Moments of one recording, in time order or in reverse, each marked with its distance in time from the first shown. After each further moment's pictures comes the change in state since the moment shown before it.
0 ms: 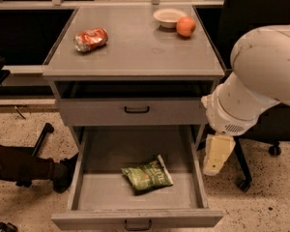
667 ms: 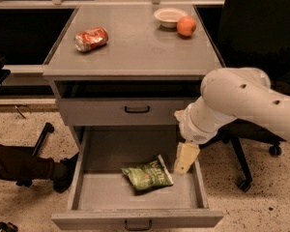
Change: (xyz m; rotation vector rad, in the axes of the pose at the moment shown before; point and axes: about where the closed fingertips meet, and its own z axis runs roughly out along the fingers) arm -0.039 -0.014 0.111 -0.062 -0.164 -0.011
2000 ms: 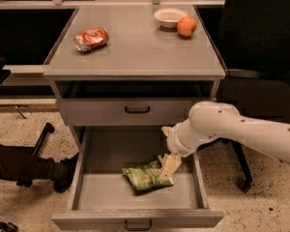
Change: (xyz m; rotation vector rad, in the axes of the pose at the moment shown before) arm 0.000 -0.011 0.126 -0.033 -0.166 0.038
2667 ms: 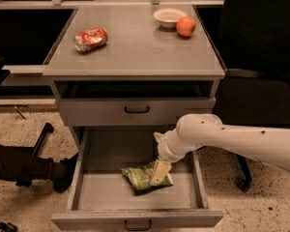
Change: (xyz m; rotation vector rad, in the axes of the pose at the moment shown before) arm 0.001 -0.003 0.061 0.014 -0.009 -0.032
